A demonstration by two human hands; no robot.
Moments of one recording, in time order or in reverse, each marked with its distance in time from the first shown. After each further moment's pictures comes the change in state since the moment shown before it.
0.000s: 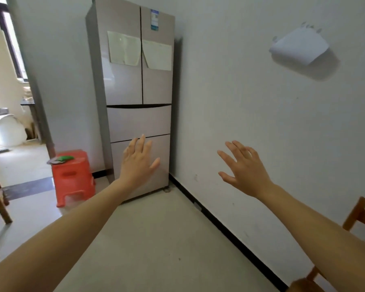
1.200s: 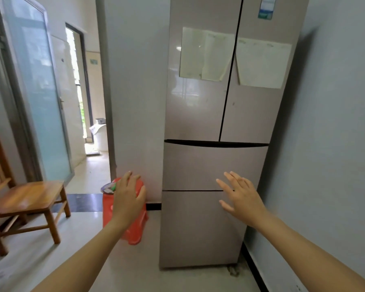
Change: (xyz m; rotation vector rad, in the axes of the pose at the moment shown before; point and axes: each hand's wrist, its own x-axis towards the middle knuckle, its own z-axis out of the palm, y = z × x) left_hand 0.422 -0.354 0.239 -0.151 0.334 -0.634; right_hand 0.512 -0.034 0.560 0.387 0.079 -0.268
